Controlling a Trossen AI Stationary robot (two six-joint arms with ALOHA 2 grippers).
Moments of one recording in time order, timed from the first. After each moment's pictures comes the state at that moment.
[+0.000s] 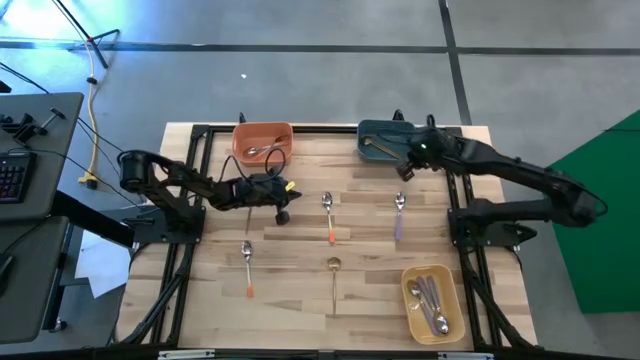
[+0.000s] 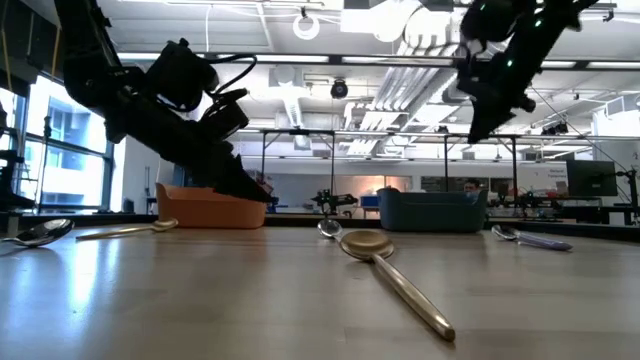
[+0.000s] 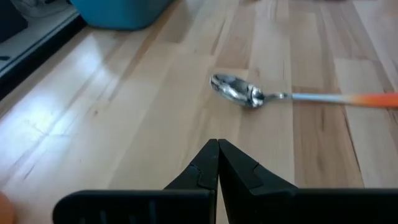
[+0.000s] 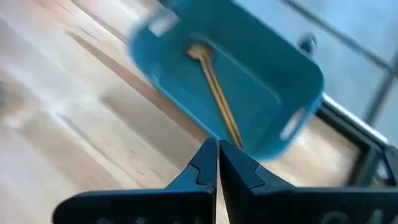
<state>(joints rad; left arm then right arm) 0.20 1.61 0.39 0.73 -0.10 0.07 -0.54 1.04 0.82 -0.72 0.30 0.22</state>
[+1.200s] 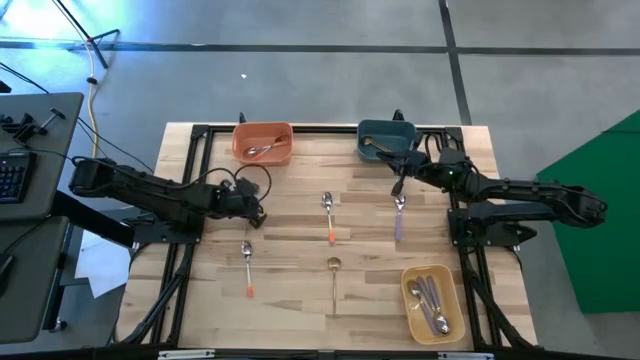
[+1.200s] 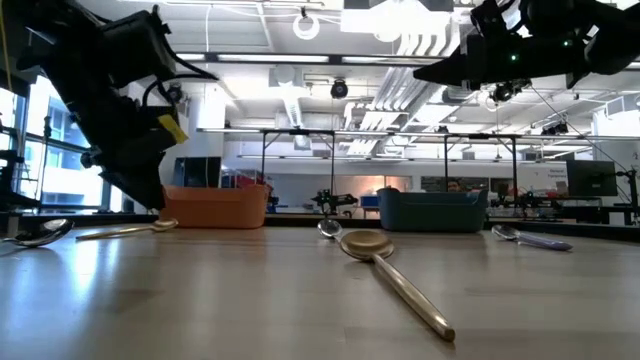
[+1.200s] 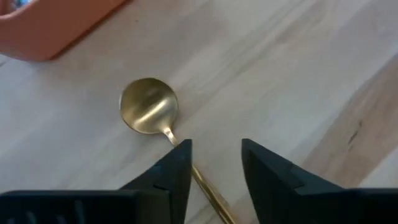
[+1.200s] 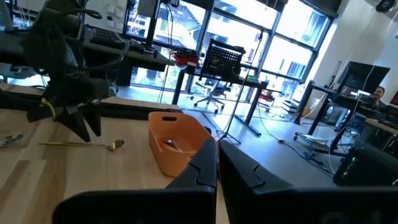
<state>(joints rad) -0.02 1.15 0.44 -0.45 -0.49 -0.78 -0.39 0.91 0.35 0.61 0.00 -0.29</state>
